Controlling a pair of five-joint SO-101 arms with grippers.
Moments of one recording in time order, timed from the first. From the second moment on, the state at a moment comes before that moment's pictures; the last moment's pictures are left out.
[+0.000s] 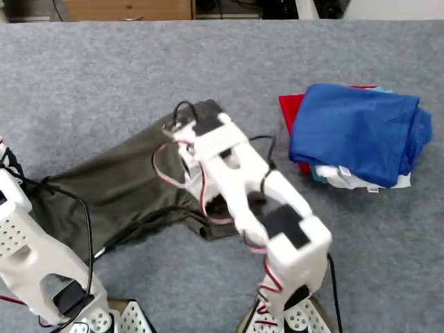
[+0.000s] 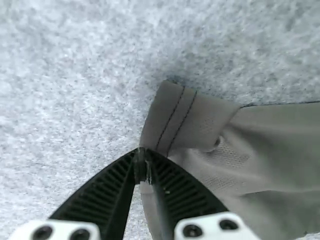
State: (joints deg) left arm -45.8 35.4 -25.6 96.0 -23.3; right arm -34.4 15.6 12.9 81.7 1.3
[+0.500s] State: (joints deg) left arm -45.8 35.4 -25.6 96.0 -23.3; right arm -29.8 -5.1 24.0 72.7 1.0
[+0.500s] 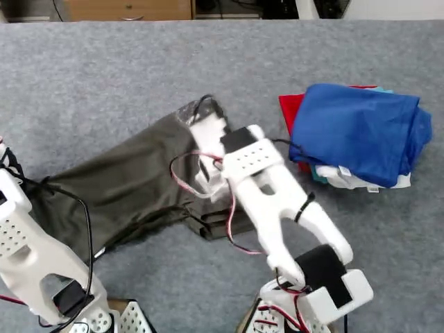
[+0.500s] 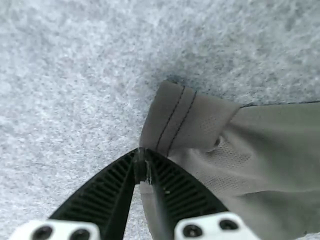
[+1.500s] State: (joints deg) left arm -45.8 35.4 -25.6 96.0 -23.3; right arm -35.3 1.9 36.2 69.5 1.3
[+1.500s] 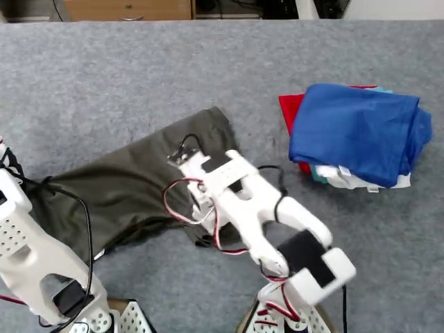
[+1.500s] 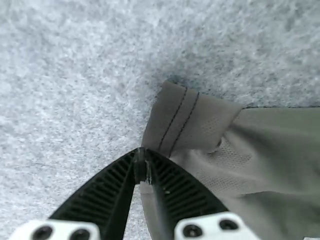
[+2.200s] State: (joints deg) left arm -45.8 35.4 -25.6 96.0 -23.3; right arm -33.6 -14.0 51.6 70.3 45.4
